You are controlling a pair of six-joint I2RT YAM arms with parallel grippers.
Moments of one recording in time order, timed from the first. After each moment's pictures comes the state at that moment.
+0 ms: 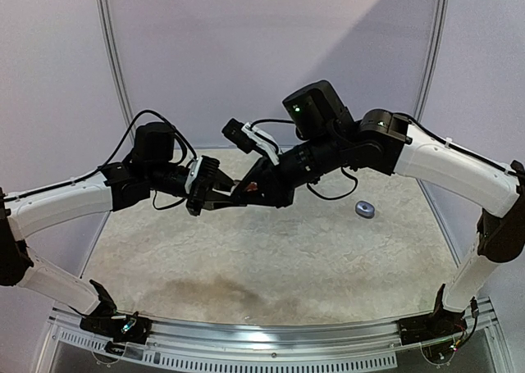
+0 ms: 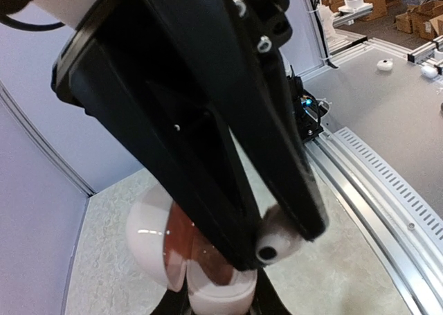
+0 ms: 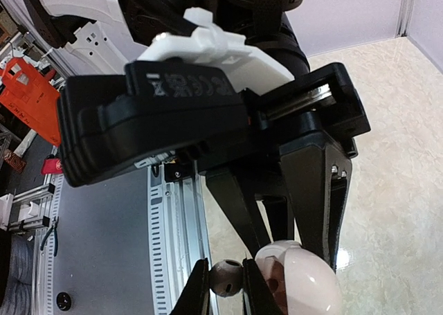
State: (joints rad) left arm -0.71 1.32 0.98 -0.01 0.96 0.73; right arm 1.09 1.70 1.79 -0.68 -0.43 0.08
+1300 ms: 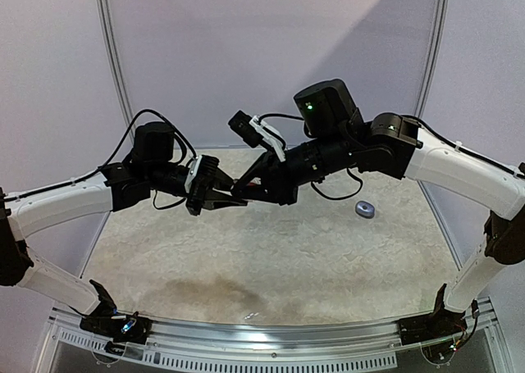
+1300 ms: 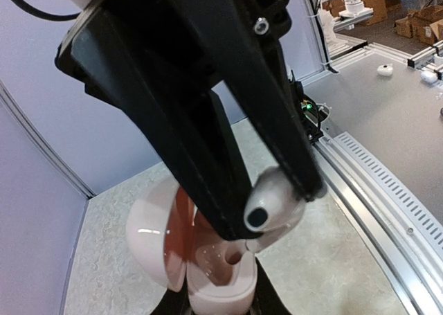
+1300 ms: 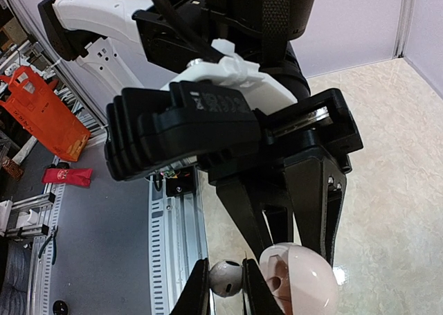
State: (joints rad) left arm -0.71 1.32 0.98 0.02 0.96 0.70; right arm 1.09 1.64 1.72 -0.58 -0.42 0.09
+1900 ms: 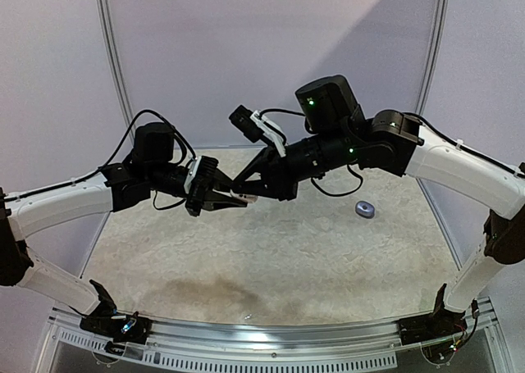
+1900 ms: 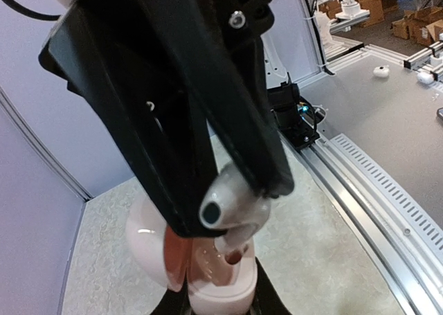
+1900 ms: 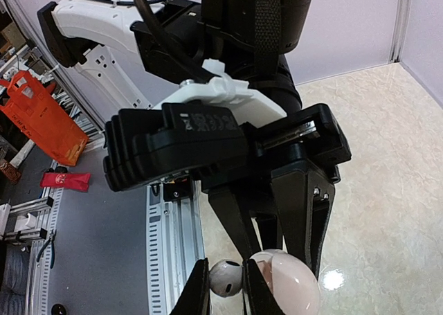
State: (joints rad) left arm -0.71 1.32 0.97 0.02 0.98 0.70; right arm 1.09 1.65 1.74 -0.58 -0.42 0.09
